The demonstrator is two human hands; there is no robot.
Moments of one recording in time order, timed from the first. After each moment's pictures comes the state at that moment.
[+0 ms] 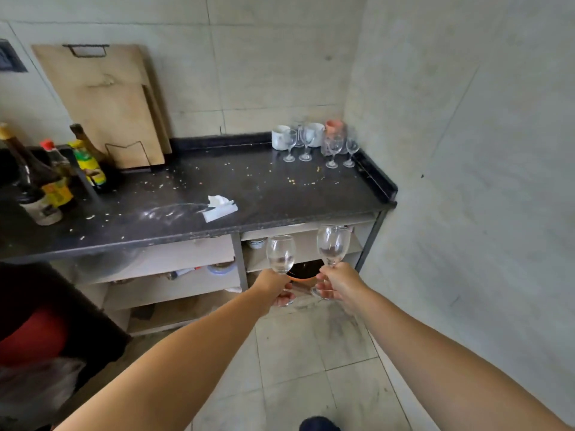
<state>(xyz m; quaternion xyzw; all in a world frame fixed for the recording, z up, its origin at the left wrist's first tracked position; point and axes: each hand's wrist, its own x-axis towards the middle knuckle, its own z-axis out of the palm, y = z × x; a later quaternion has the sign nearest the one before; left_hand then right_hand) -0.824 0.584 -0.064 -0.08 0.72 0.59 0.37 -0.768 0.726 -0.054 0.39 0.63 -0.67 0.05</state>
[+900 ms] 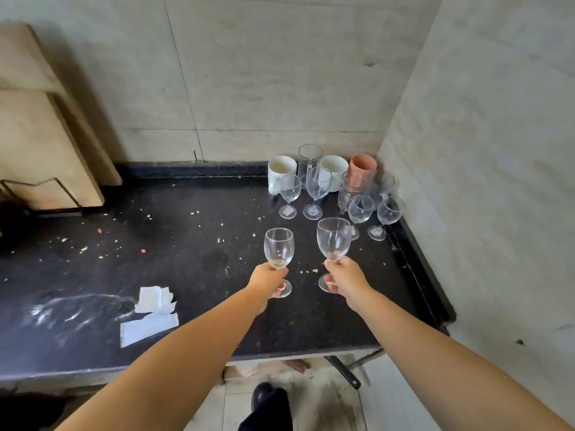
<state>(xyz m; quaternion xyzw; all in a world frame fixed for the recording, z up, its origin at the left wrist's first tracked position) -1.207 0.801 -0.109 -0.15 0.73 0.59 0.30 -1.163 0.964 -0.094 0.37 0.70 -0.61 0.06</state>
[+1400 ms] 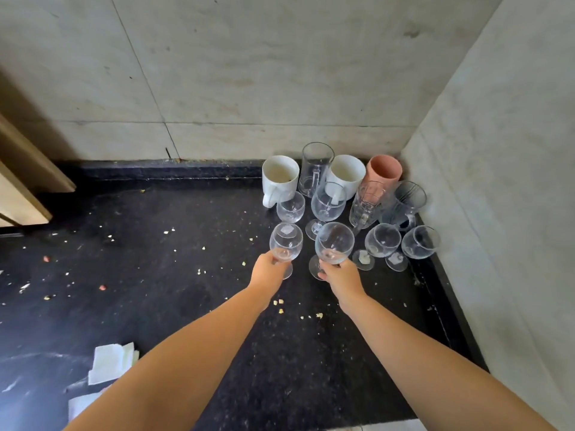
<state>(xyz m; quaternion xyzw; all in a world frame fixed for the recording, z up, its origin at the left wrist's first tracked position) -1.335 0.850 -0.129 -0.14 0.76 0.57 0.29 -1.294 0.993 -0.140 0.37 0.68 -0.63 0.03</state>
